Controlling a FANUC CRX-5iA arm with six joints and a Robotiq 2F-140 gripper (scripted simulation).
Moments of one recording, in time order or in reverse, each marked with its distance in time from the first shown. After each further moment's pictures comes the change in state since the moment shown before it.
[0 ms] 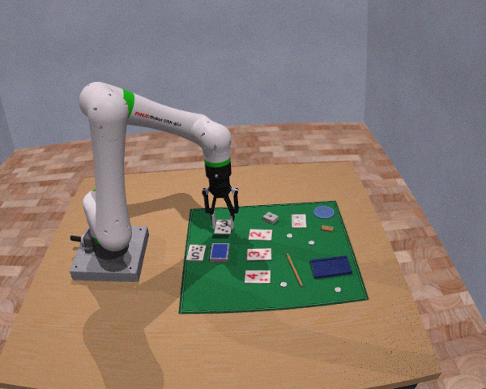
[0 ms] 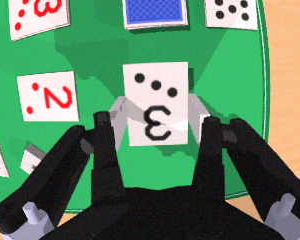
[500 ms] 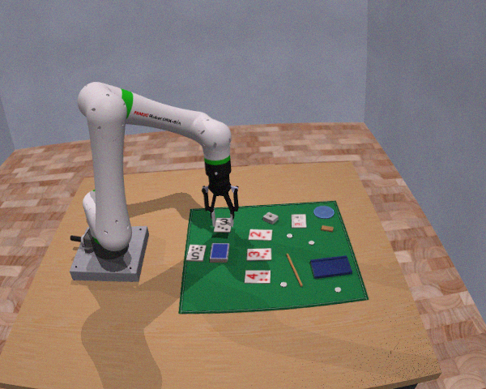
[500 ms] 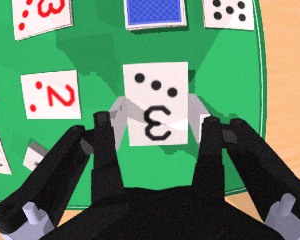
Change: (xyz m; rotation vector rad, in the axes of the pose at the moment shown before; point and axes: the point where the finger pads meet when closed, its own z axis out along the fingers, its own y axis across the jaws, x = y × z) arm 0.000 0.000 -0.009 0.000 0.000 0.000
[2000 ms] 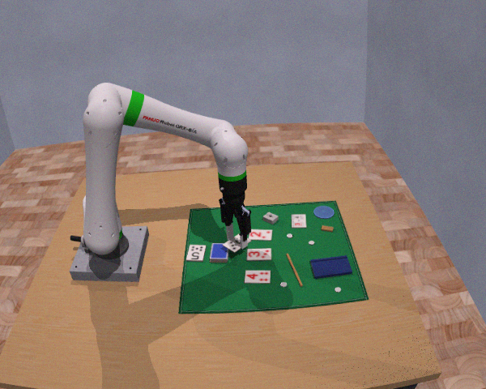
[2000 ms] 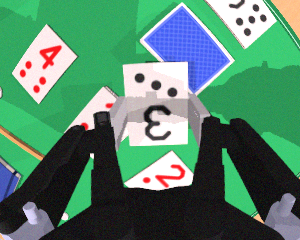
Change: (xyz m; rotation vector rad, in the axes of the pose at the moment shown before) arm 0.109 -0.064 -0.001 0.001 0.001 0.691
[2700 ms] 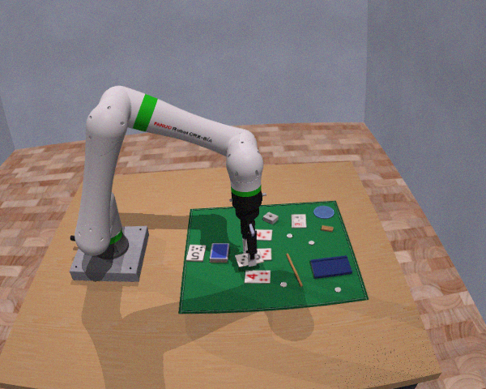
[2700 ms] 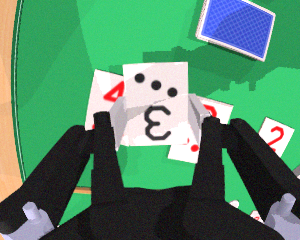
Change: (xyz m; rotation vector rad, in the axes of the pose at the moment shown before) arm 0.035 -0.095 0.000 -0.002 0.000 0.562
